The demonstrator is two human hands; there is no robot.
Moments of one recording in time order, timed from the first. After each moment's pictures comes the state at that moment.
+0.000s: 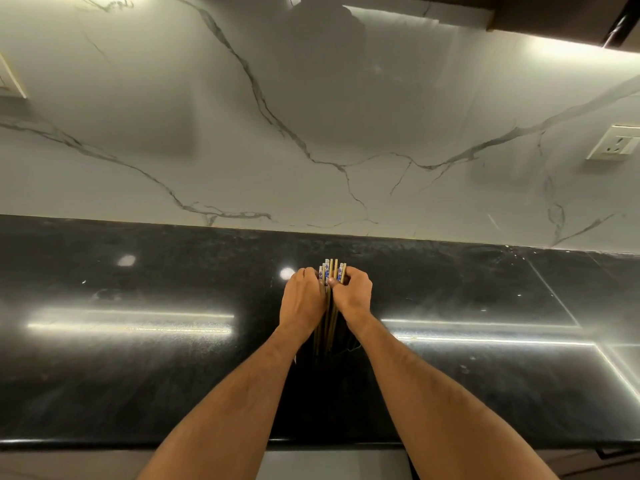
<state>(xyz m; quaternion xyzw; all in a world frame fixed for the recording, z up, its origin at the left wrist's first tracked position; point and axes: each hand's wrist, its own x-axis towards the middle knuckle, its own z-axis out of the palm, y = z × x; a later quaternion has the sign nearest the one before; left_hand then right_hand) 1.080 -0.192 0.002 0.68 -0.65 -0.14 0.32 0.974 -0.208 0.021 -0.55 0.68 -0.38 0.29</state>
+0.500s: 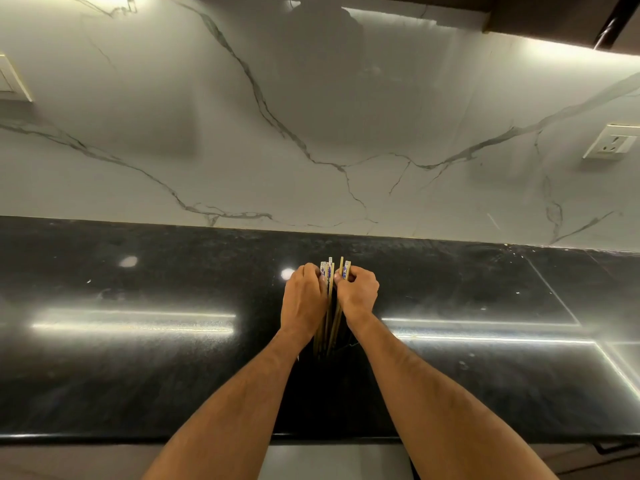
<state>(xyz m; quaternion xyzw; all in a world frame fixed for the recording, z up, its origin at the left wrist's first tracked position) 1.076 -0.176 0.010 0.66 -0.62 -0.12 0.40 0.975 -0.196 0.030 -0.49 0.70 -0.43 0.28</state>
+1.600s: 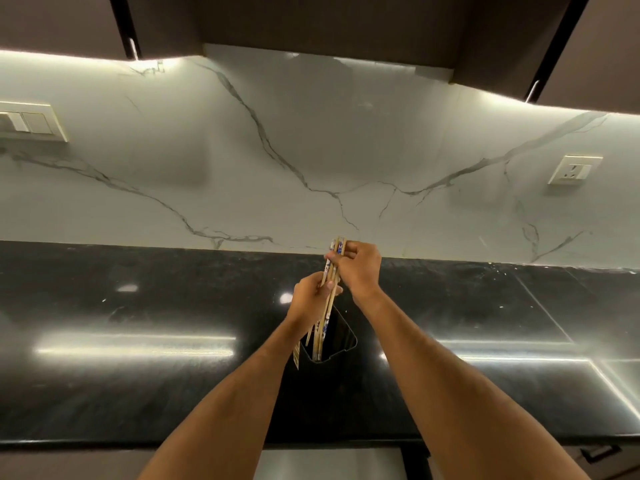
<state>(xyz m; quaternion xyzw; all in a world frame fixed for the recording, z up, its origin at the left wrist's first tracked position) 1.073 -0.147 0.076 0.55 -0.60 -0.36 0.46 0.968 -0.178 0.137 -0.54 0.60 -0.51 0.30</state>
